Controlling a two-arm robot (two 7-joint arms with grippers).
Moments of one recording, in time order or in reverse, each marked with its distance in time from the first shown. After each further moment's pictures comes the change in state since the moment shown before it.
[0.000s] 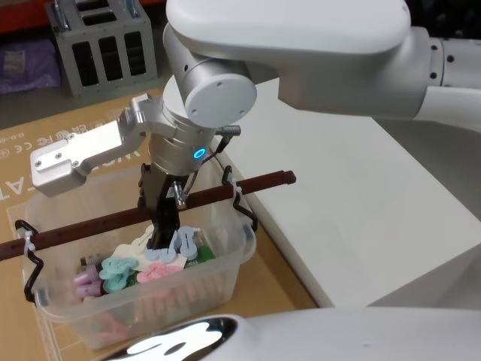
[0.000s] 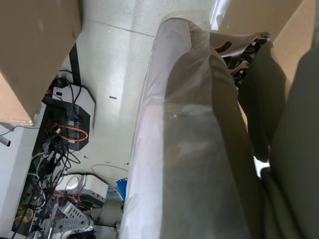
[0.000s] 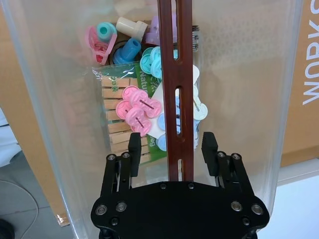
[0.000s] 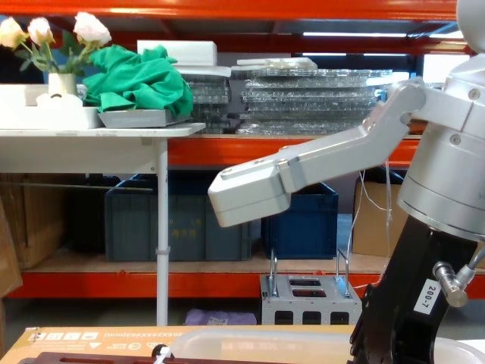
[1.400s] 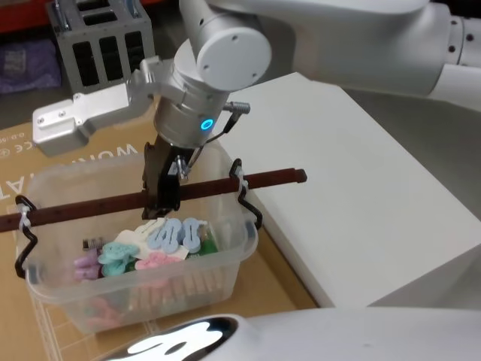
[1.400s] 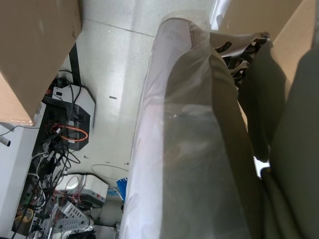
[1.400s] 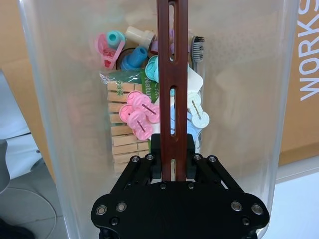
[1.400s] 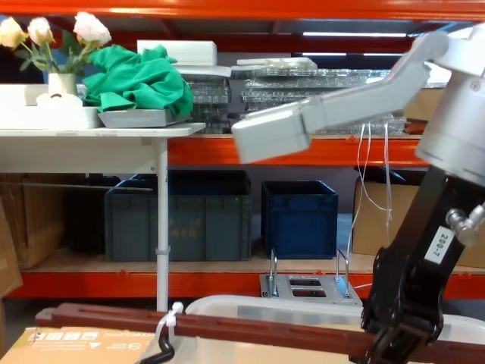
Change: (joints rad) left arm 0.000 0.000 0.000 0.000 0.000 0.000 0.000; right arm 0.020 0.035 0.053 0.010 0.110 -0.006 0.010
